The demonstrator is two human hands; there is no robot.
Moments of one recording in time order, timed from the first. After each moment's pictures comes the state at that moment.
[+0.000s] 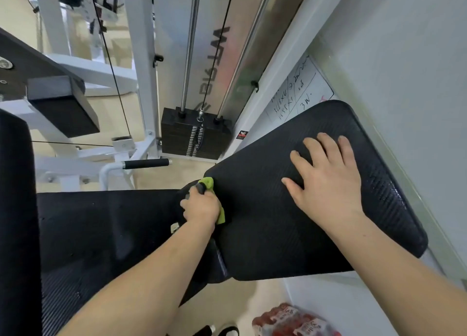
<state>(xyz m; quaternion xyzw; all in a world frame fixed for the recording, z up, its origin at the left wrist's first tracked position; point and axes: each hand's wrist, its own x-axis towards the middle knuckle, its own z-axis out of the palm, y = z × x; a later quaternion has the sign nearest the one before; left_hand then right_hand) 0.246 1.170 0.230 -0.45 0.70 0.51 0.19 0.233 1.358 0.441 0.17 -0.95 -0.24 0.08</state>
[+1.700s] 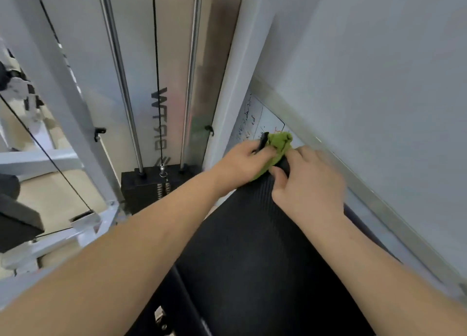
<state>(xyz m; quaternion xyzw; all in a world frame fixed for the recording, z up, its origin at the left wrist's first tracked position) 0.056 1.226 0.438 0.17 0.73 0.63 0.20 0.150 1.345 0.494 -0.09 -0.99 -0.07 0.13</state>
